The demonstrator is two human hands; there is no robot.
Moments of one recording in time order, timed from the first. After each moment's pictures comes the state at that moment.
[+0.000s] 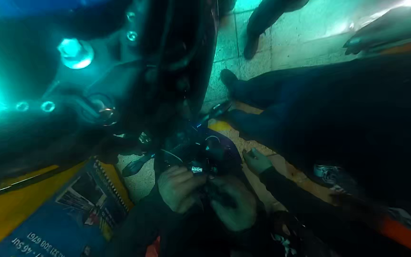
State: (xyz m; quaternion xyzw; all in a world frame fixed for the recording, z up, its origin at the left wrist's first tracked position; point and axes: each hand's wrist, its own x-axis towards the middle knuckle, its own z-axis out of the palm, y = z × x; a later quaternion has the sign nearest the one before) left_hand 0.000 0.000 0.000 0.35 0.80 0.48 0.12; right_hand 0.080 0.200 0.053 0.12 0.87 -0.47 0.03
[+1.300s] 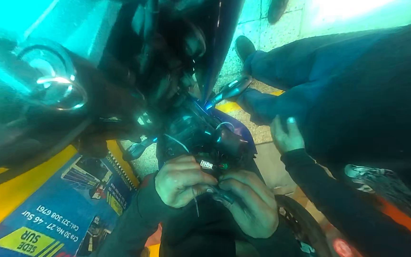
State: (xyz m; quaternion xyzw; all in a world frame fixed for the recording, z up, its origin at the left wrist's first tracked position) left_hand -0.018 -0.004 0.004 0.28 0.66 0.66 0.20; right_hand 0.069 0.201 0.060 0.01 0.87 -0.49 0.04
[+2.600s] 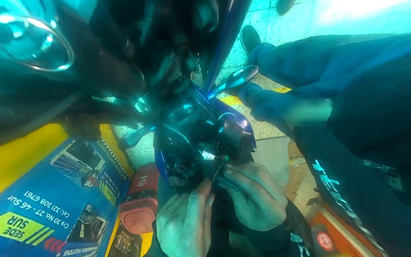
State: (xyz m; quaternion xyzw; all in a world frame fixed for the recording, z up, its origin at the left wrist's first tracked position) left_hand 0.053 0.031 0.100 0.03 0.91 0.38 0.15; right_hand 0.068 0.201 0.059 0.03 0.88 -0.46 -0.04
